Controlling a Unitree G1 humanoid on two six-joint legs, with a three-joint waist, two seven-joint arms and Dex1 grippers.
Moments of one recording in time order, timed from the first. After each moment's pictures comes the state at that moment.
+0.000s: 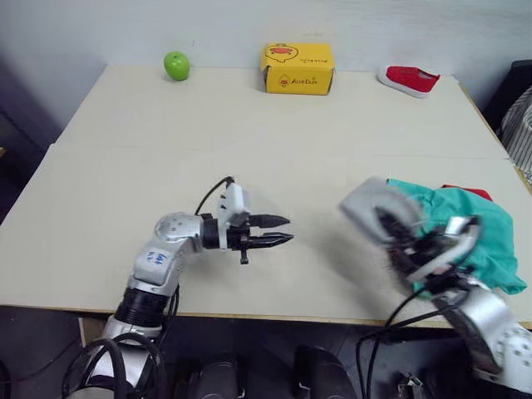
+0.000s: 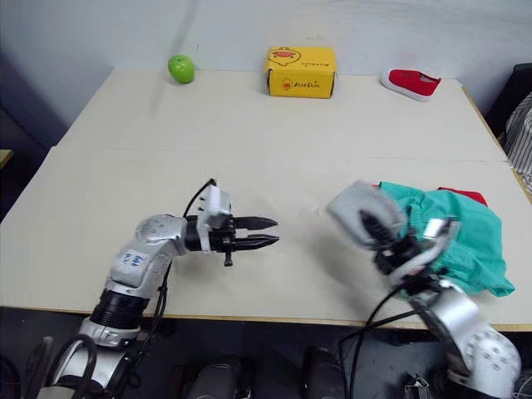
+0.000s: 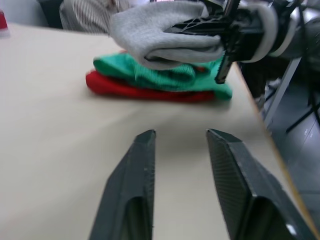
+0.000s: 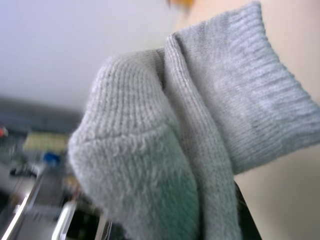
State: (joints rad) left arm -0.50 0.37 -0.09 -0.08 -0.43 0.40 -1.06; right arm 0.06 -0.37 -0.56 -0.37 1.95 0.67 -0.16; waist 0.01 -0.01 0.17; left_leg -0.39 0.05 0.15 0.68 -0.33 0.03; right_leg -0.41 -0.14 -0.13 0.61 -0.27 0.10
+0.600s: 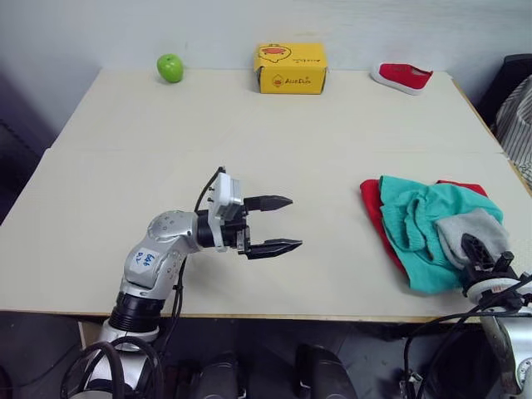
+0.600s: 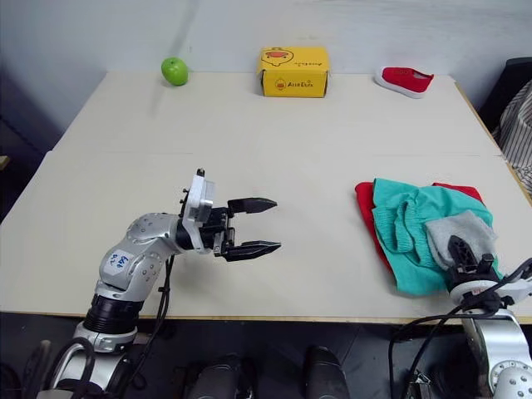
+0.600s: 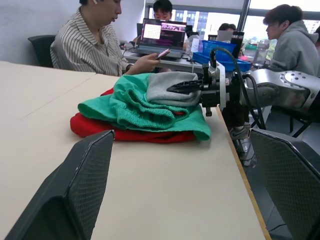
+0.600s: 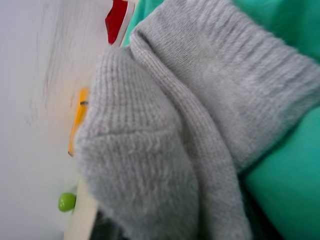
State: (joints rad) left arm -0.49 0.37 -0.08 -0.13 -0.51 0.42 -1.04; right arm 0.13 -0.40 -0.67 -0.16 1.72 0.53 -0.18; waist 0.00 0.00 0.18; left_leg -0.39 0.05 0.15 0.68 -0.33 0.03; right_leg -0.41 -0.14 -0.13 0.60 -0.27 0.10
